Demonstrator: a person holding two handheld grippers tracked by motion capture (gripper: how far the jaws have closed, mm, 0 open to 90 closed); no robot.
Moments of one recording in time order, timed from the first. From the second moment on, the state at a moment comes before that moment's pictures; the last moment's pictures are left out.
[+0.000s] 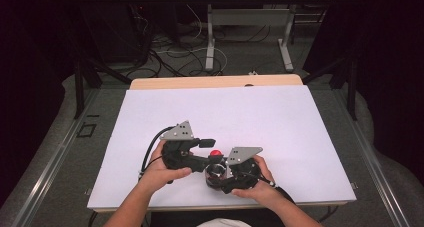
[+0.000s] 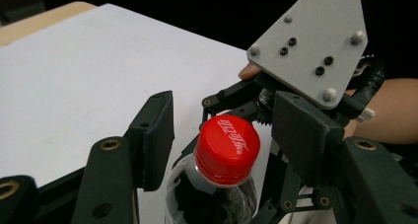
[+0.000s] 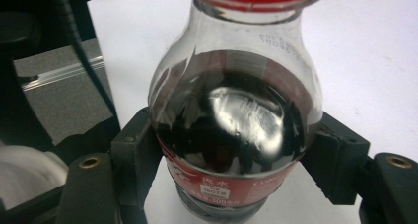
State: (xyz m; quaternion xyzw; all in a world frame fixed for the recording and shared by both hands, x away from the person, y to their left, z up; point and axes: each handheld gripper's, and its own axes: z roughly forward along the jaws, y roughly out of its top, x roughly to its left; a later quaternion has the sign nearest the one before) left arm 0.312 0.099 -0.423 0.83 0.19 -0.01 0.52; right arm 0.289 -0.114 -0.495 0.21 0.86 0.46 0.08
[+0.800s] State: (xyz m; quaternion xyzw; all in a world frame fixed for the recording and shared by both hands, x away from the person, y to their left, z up) left arm 0.292 0.069 -0.432 0.81 0.28 0.09 0.50; right arm 0.290 -0.112 -0.498 0.23 0.86 0.45 0.10
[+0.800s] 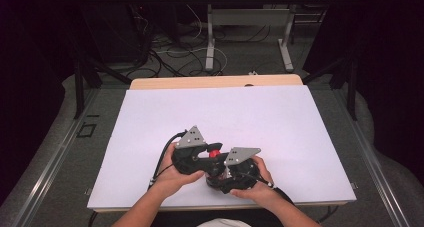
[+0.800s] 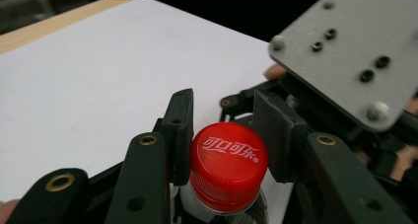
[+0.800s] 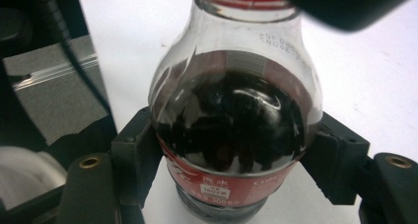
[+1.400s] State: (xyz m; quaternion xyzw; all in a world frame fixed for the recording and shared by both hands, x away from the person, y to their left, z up) left arm 0.300 0.088 -0.420 0.81 0.28 0.05 0.51; right arm 0.293 -0.118 -0.497 0.24 0.85 0.46 0.10
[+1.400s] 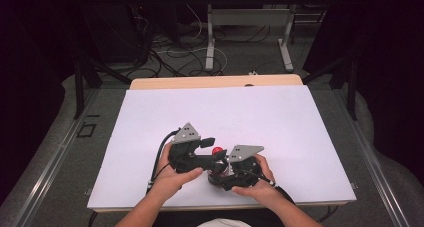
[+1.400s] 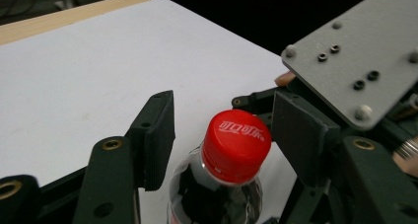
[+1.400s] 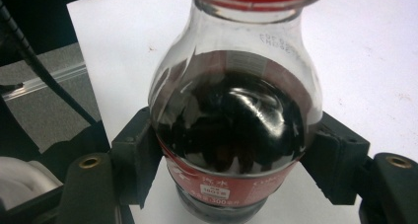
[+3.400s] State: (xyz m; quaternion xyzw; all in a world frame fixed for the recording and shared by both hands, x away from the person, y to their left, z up) left arm 0.301 0.096 -0.415 0.81 0.24 0.04 0.53; right arm 0.292 -0.115 -0.499 0.24 0.85 0.46 0.09
